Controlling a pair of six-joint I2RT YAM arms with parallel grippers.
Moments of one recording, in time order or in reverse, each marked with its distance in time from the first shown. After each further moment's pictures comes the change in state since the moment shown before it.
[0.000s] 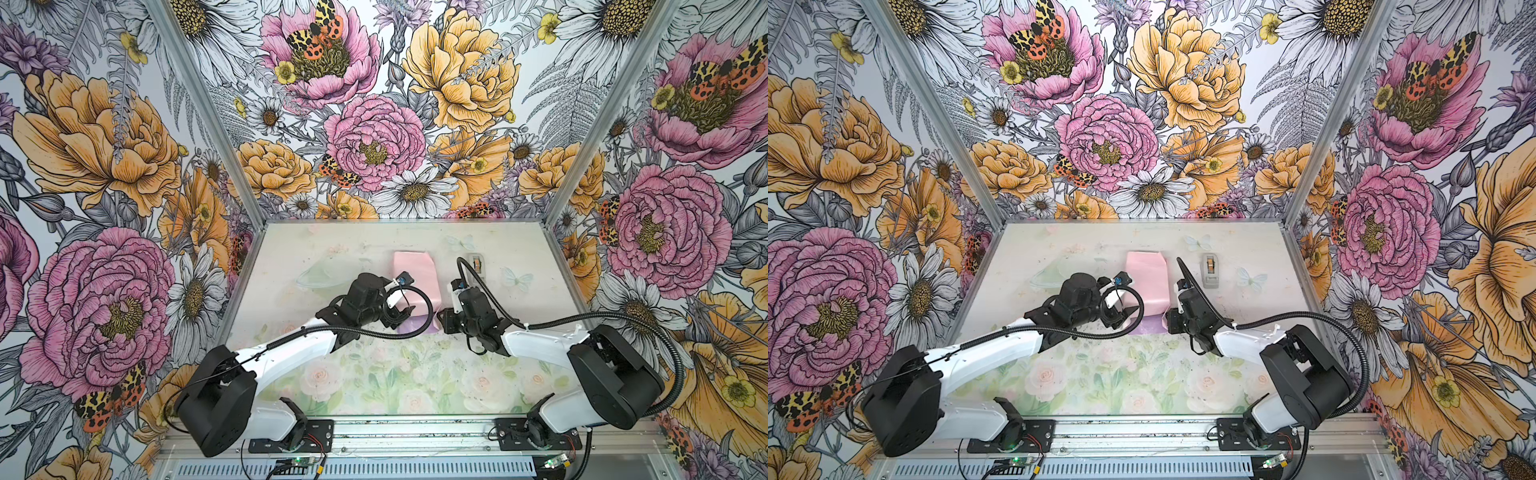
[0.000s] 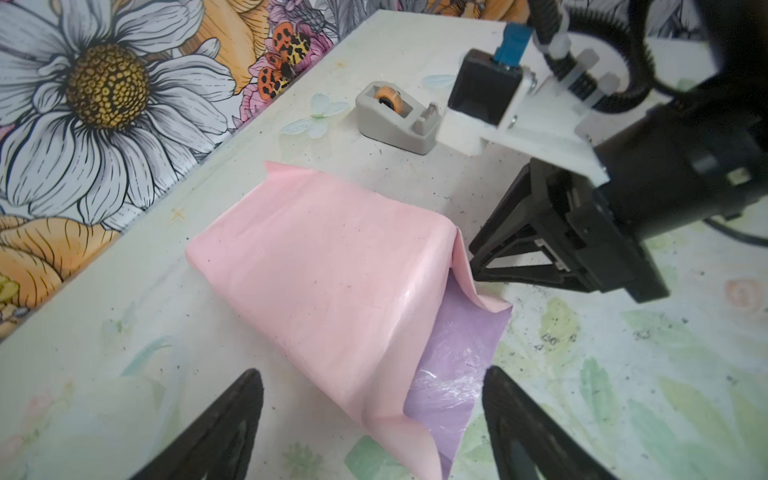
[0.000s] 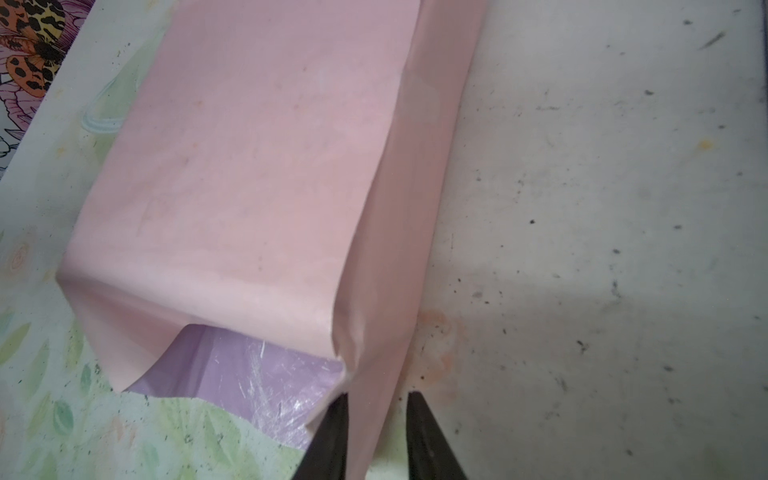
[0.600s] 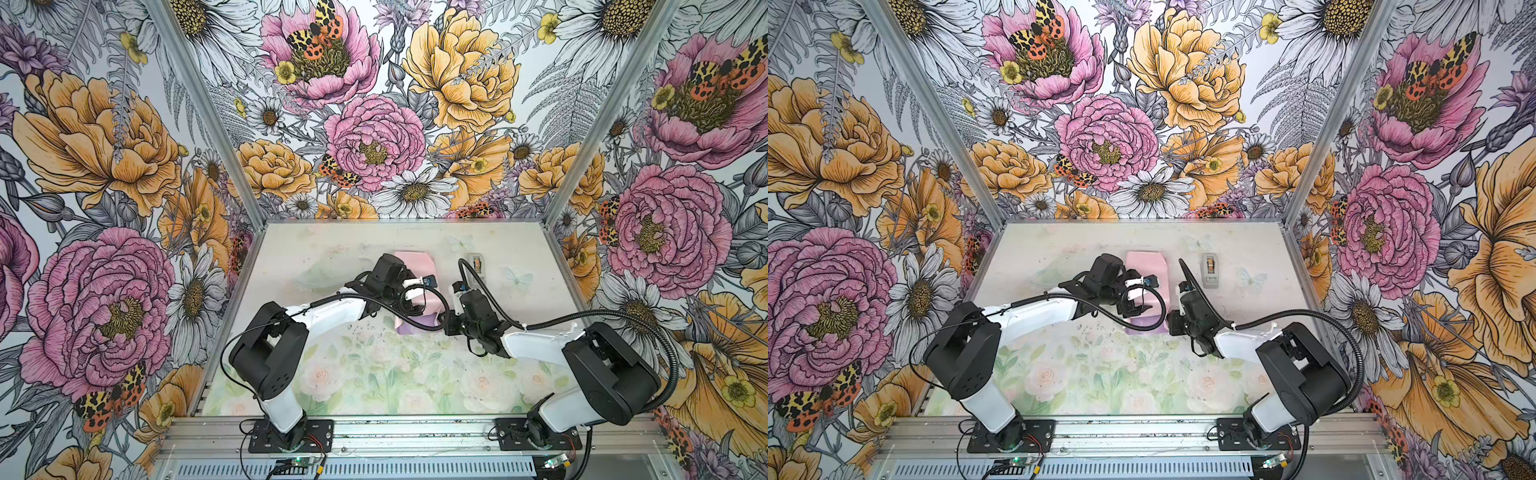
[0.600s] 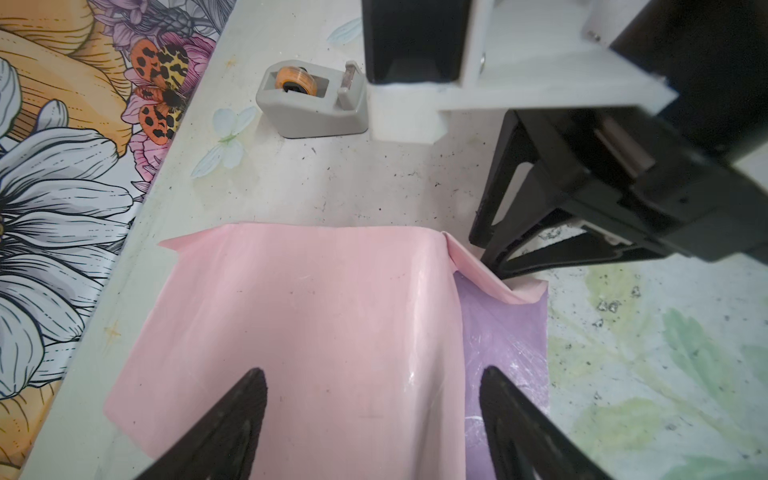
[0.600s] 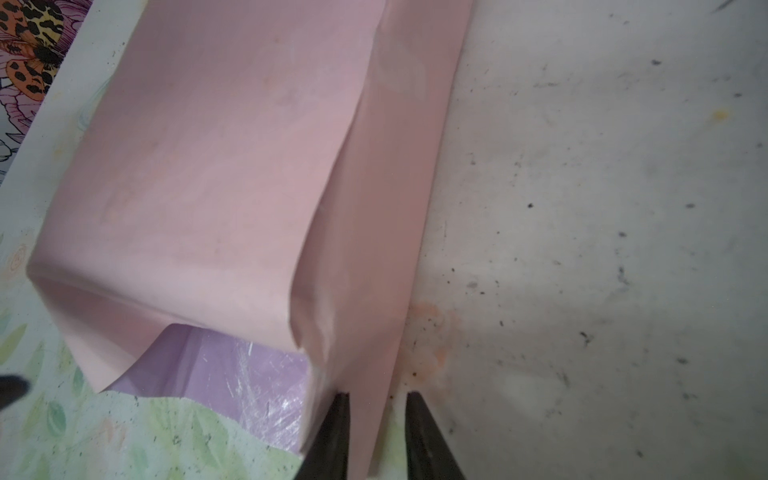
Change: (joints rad) left arm 0.021 0.319 0.266 -0.126 0.145 0.331; right arm -0.013 0.023 -0.031 0.055 -0.019 0.016
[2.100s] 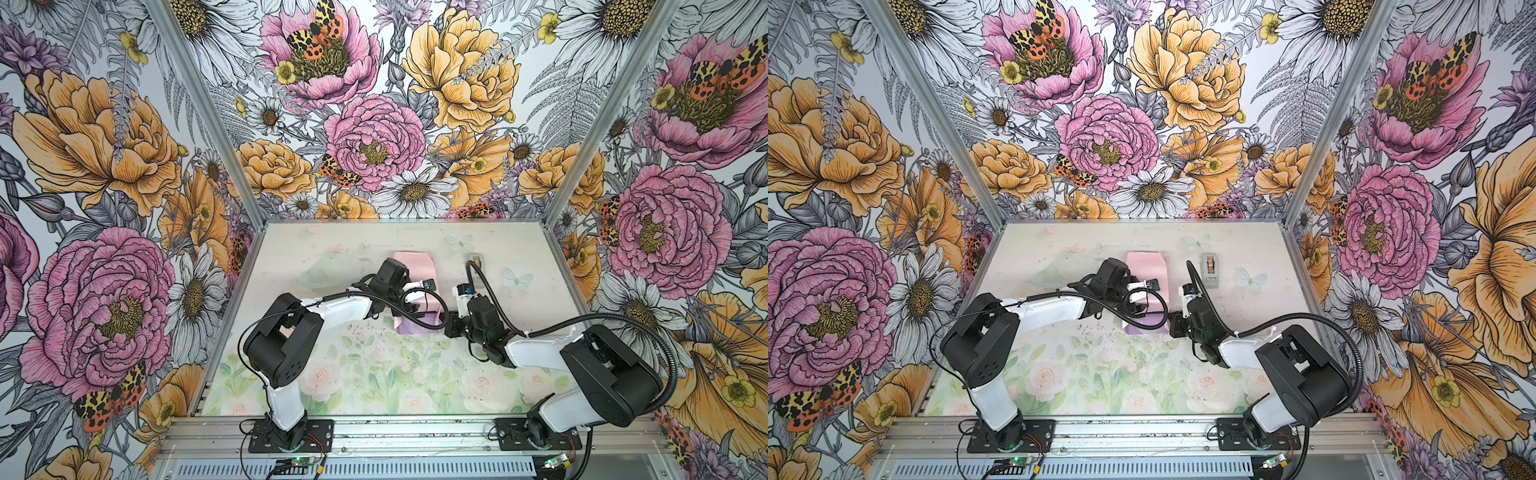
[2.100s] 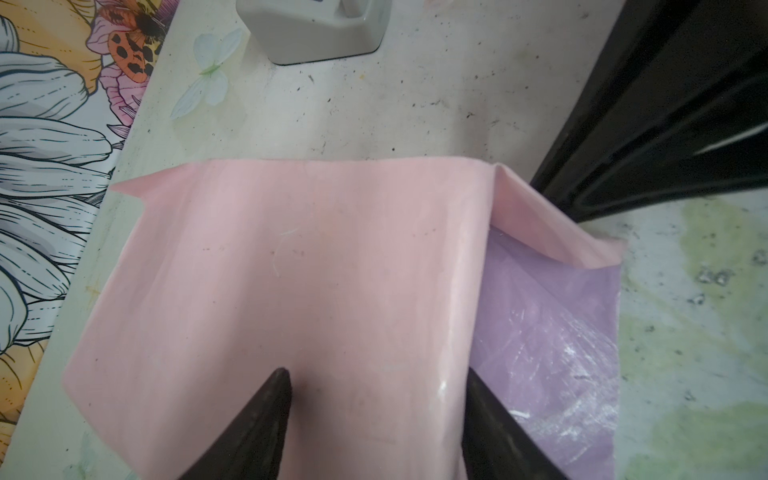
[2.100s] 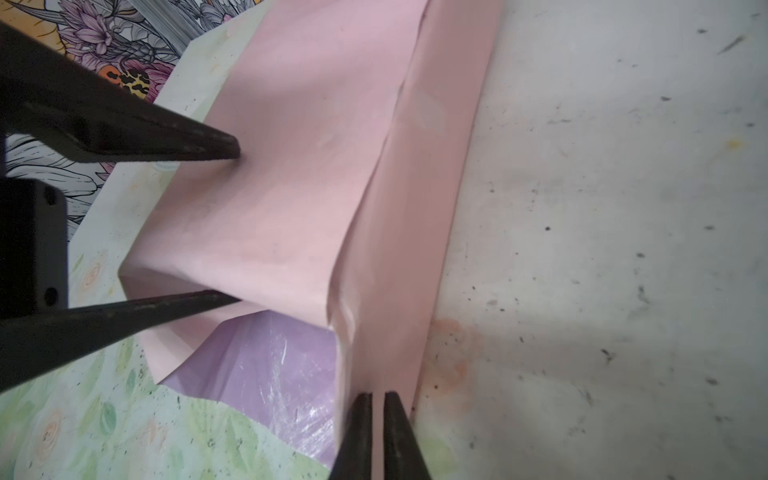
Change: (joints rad) left arm 0.005 0.084 -0.002 0.025 -0.102 0.014; right arm 0.000 -0.008 -0.117 0.265 -0.044 0.029
